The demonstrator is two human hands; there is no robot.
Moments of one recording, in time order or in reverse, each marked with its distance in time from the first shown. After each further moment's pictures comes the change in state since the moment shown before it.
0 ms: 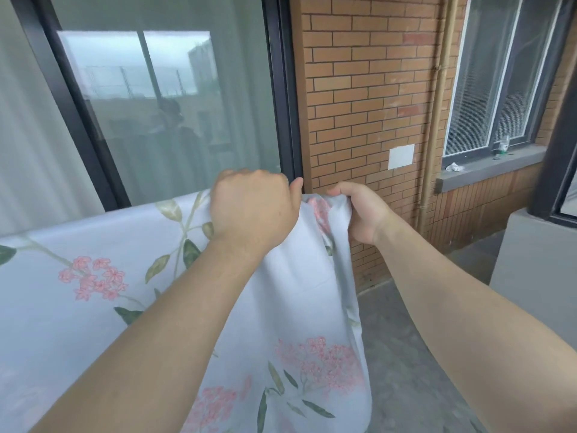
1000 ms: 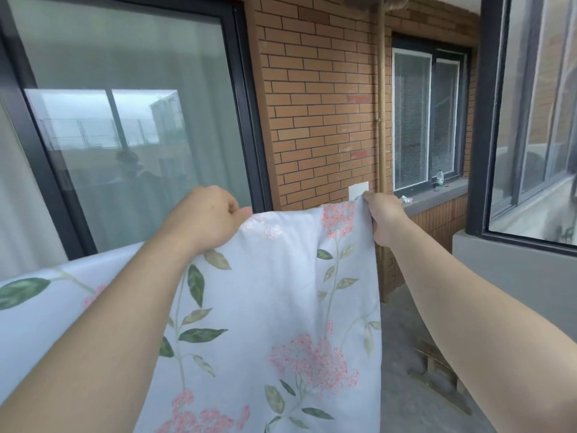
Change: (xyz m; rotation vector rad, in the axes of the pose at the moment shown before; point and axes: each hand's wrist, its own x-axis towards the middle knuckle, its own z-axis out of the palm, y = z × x) left_hand 0.017 -0.082 -0.024 -0.685 -0.392 -0.061; right_hand -0.080 -0.053 -0.026 -0.058 0.677 -0.185
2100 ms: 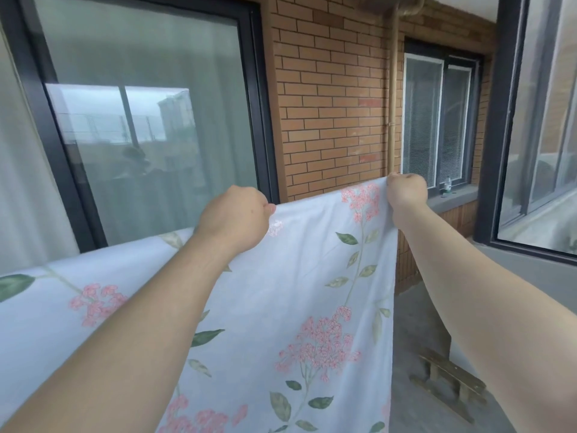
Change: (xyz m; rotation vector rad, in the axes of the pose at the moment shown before) left_hand -0.011 0.013 0.004 0.053 0.043 0.004; right_hand -0.004 -0.031 0.011 -0.127 0.304 -0.244
